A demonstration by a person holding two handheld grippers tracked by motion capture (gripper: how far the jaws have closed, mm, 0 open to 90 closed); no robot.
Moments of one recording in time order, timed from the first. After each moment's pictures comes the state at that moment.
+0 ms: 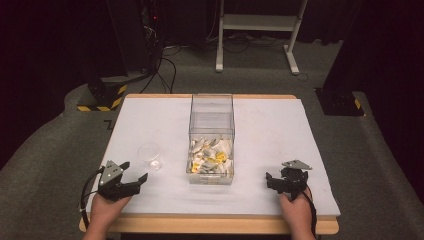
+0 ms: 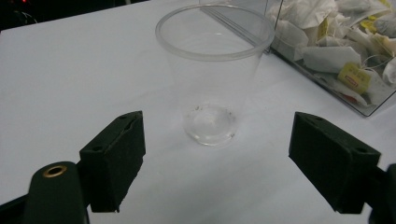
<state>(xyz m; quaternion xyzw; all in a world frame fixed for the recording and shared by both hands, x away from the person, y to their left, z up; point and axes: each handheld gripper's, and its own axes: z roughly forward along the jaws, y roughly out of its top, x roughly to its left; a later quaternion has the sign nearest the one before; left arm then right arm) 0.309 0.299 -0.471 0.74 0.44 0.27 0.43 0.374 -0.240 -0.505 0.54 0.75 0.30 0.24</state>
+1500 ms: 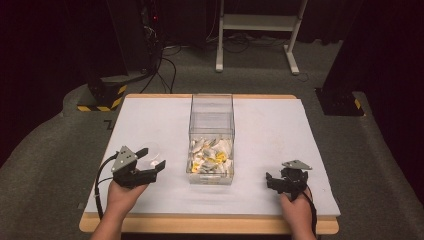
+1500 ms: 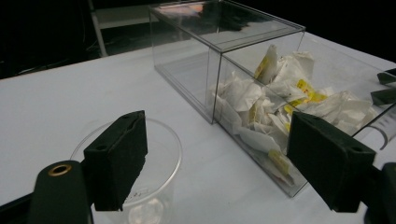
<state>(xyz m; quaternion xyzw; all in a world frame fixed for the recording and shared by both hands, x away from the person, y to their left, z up) 0.331 0.247 -0.423 0.73 0.41 0.24 0.49 0.373 -0.239 -0.505 0.54 0.75 0.30 0.24</state>
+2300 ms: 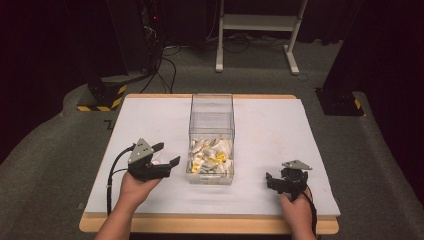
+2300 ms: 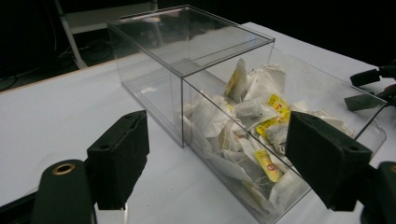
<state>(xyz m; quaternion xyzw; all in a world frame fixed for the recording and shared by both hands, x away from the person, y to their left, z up) 0.349 0.211 -0.412 0.75 0.37 0.22 0.50 0.373 -0.240 -0.505 0.54 0.75 0.30 0.24</state>
